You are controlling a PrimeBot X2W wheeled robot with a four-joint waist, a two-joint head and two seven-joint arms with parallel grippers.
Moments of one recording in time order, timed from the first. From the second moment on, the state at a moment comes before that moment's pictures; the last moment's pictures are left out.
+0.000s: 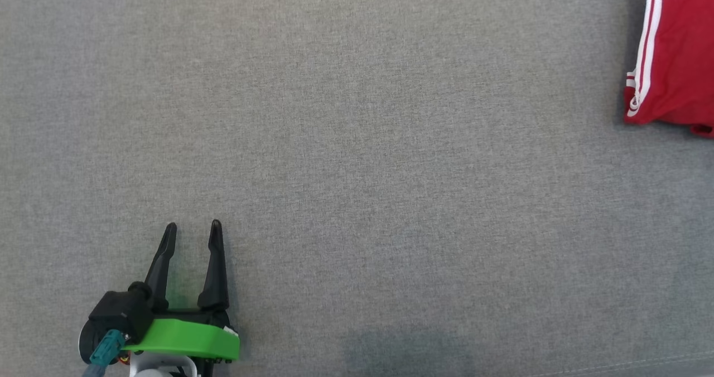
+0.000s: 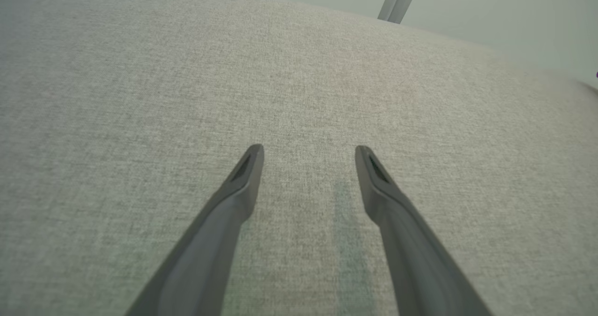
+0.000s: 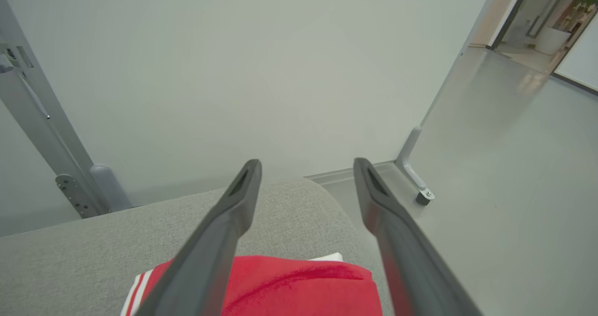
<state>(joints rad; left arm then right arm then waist) -0.03 0.05 -0.07 0.15 -0.31 -0.13 -0.26 -0.90 -0.45 -0.40 0.49 0.06 0.13 0.20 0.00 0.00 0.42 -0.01</state>
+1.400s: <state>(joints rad) 0.14 0.05 0.06 0.23 -0.27 -0.11 -0.26 0.06 -0.06 -0.10 0.18 0.08 0.13 -0.26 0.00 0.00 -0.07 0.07</state>
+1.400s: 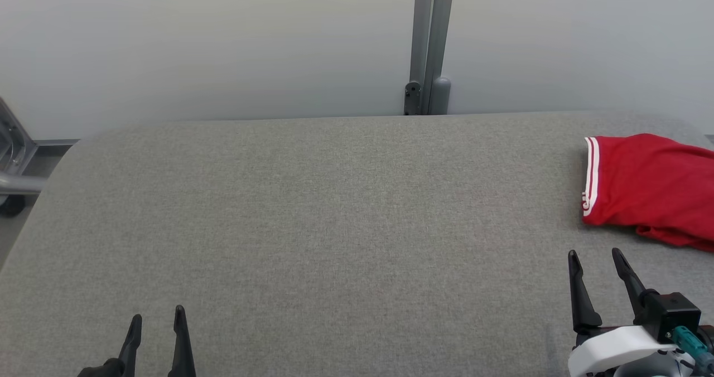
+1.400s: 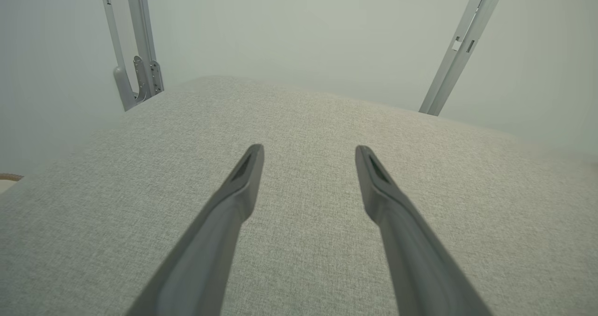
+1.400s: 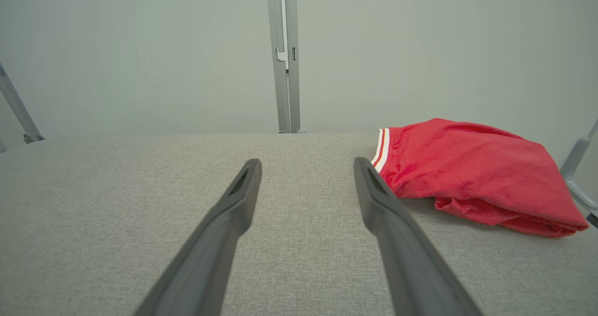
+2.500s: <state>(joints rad) 0.11 0.04 0.05 0.30 -0.60 -0.12 -0.16 0.06 -0.04 -0.11 0.25 0.46 0.13 -0.16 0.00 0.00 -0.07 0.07</state>
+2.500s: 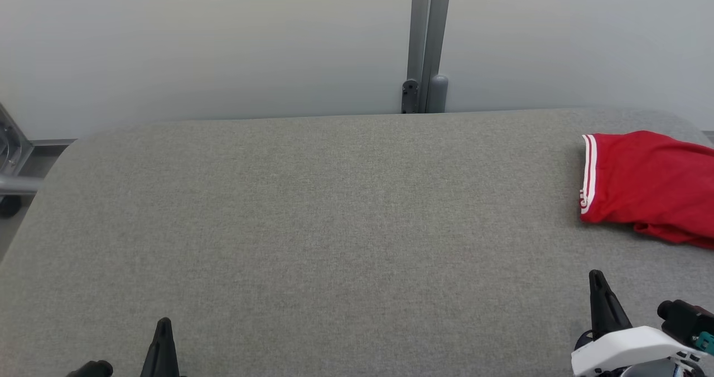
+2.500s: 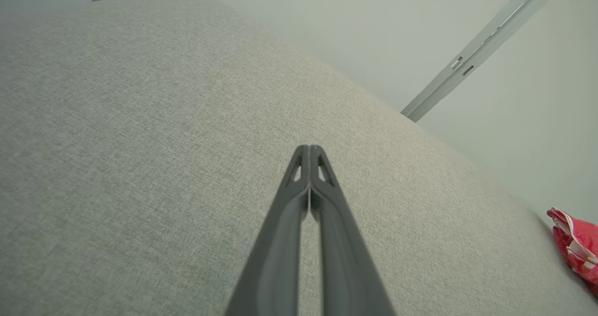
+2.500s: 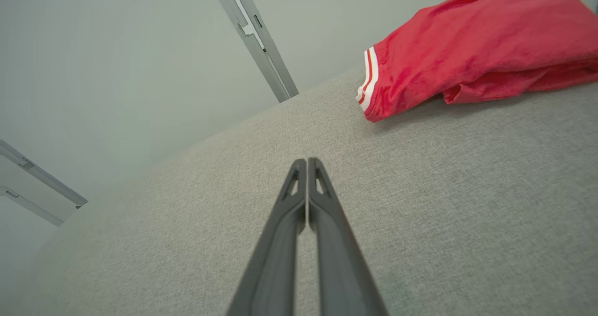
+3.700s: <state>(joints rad) 0.01 0.04 0.08 0.28 -1.06 -0.12 -0.04 -0.01 -0.04 -0.11 0.25 0.98 0.13 -0.04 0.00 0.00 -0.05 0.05</state>
